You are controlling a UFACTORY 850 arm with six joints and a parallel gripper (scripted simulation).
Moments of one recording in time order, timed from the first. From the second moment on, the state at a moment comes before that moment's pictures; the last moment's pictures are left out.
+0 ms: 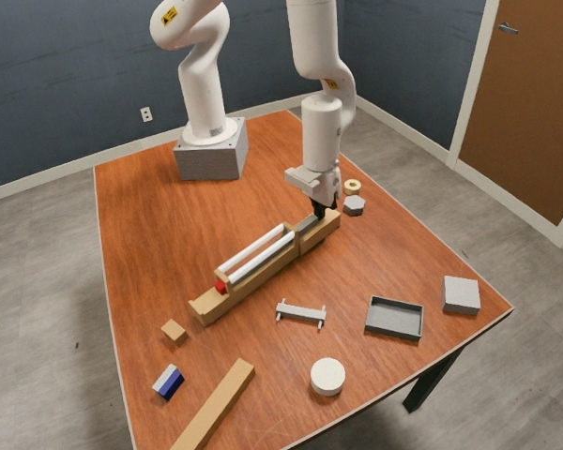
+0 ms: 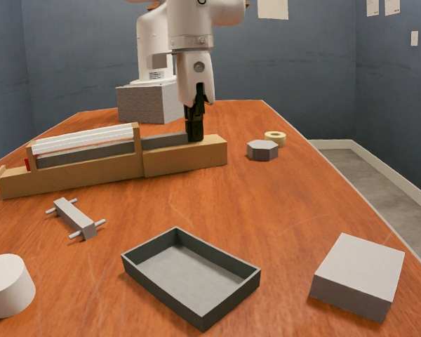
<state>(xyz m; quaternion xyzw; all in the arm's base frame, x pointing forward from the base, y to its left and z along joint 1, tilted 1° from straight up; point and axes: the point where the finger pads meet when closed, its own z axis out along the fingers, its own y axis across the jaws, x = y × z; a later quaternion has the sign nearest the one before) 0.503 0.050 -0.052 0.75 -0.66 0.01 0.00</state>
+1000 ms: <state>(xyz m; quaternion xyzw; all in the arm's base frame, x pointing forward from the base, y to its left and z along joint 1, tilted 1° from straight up) 0.507 0.025 -0.051 0.75 -0.66 0.01 0.00</state>
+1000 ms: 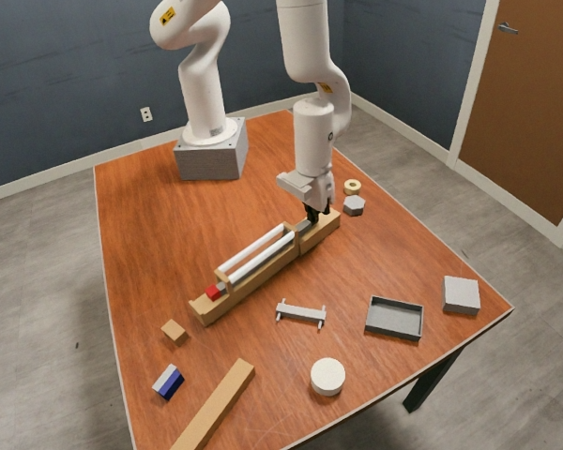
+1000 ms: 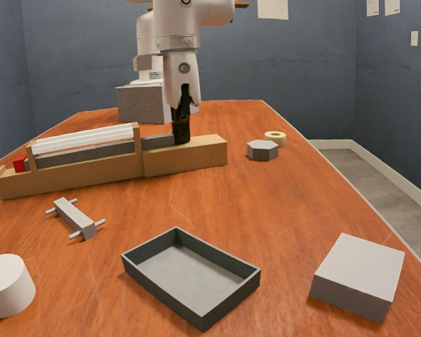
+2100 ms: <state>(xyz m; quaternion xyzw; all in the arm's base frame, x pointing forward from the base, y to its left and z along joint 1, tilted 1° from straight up) 0.507 0.014 0.020 0.75 -0.66 0.01 0.00</state>
